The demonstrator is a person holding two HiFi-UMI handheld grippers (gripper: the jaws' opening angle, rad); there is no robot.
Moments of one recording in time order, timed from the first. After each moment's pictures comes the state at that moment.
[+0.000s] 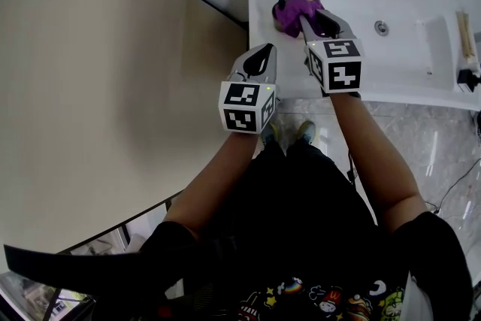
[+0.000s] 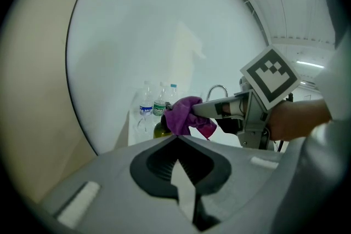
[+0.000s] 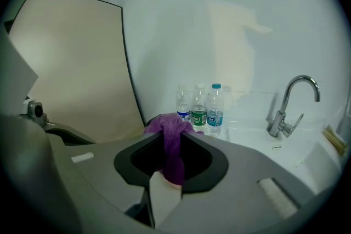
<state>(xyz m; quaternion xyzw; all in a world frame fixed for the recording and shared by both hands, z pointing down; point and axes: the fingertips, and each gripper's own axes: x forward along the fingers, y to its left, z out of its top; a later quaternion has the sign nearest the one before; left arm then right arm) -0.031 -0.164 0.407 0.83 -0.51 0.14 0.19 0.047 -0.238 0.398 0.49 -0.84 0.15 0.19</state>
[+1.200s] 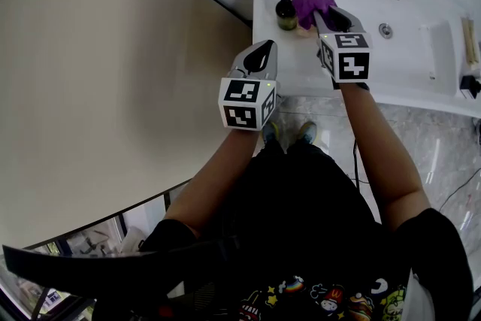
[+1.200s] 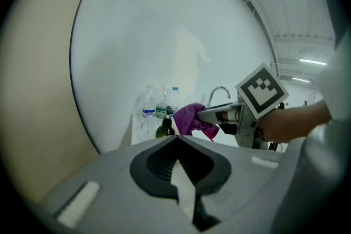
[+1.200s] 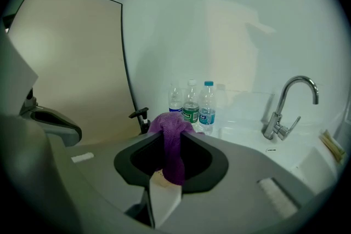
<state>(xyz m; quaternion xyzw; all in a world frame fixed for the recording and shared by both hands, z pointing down) -0.033 -0.160 0.398 0.82 -0.53 0.14 0.18 0.075 -0.252 0.412 0.49 -0.84 0.14 0.21</state>
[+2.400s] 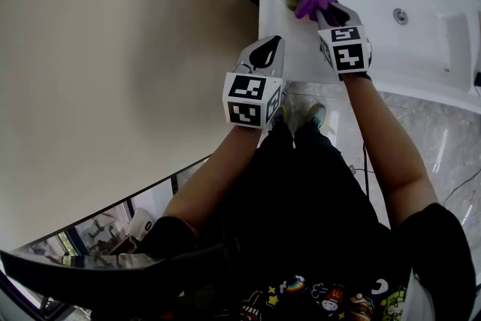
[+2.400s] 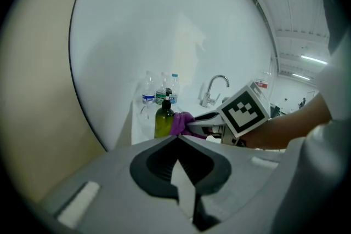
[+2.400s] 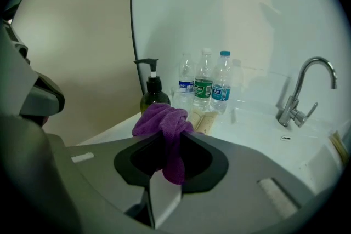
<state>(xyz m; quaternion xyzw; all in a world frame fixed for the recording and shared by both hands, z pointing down) -0.033 -0.141 0.431 0.81 -0.52 0.18 0.21 0.057 -0.243 0.497 0.44 -0.84 0.14 0.28</state>
